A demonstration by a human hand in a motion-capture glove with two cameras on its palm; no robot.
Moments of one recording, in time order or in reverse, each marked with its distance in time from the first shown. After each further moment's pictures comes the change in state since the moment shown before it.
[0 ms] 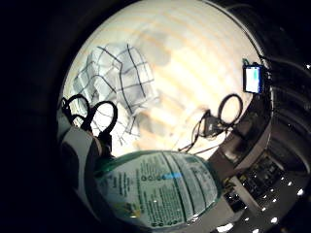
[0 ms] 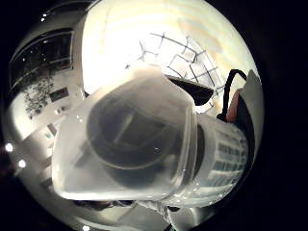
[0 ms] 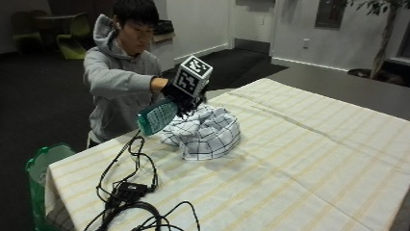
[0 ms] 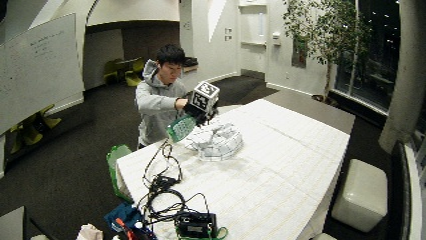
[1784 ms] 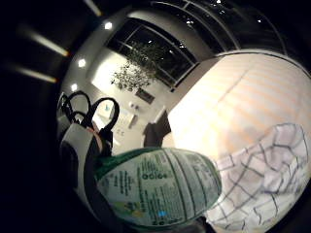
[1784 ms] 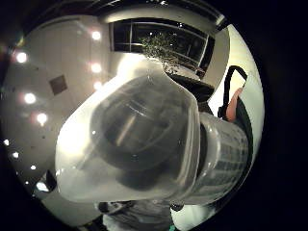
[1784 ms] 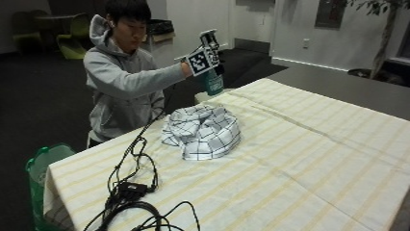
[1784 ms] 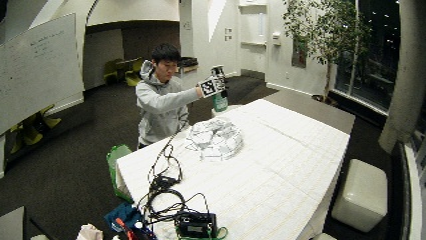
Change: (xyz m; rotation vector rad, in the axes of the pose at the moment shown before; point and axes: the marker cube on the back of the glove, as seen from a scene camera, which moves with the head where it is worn) arm -0.256 0.055 -0.001 0.363 -1.067 -0.939
